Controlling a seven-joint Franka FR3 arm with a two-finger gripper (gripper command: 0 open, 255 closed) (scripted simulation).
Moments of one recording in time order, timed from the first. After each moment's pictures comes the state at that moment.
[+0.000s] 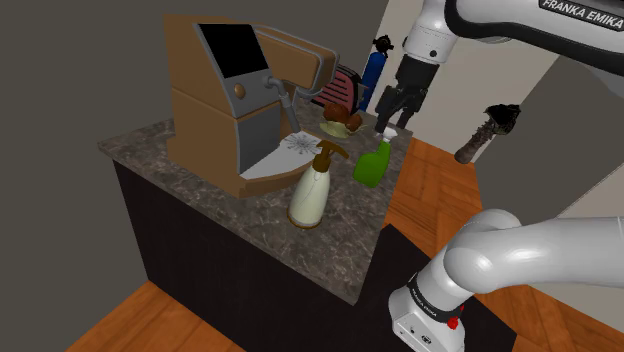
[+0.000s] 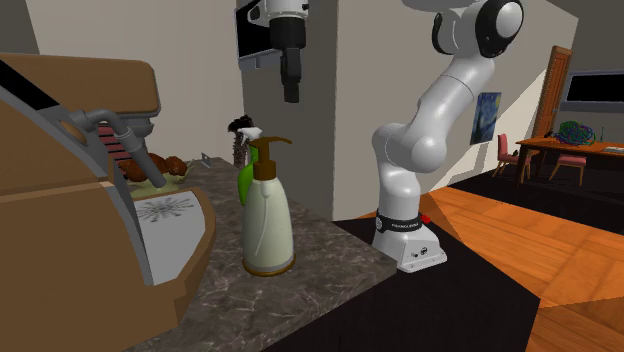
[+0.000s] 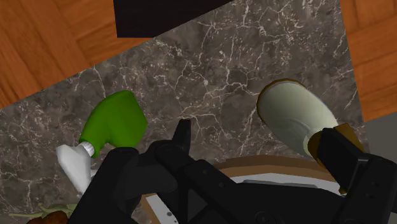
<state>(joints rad) 0.00 -0.74 0.04 -2.27 0.05 1.50 0.07</state>
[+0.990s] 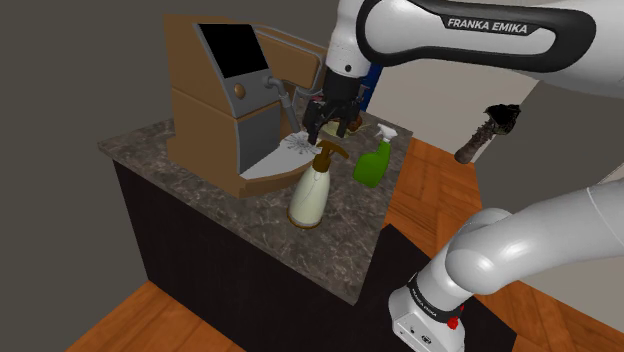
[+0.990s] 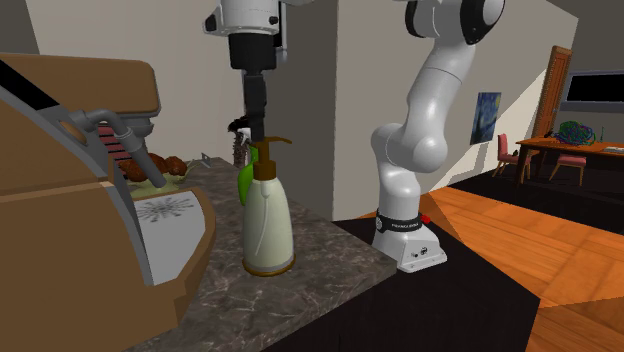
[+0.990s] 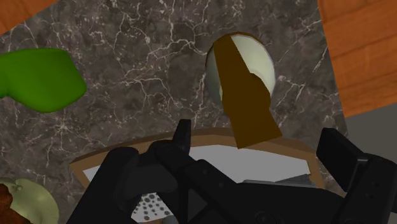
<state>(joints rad) 0.04 -0.46 0.29 -2.19 0.08 1.73 0.32</state>
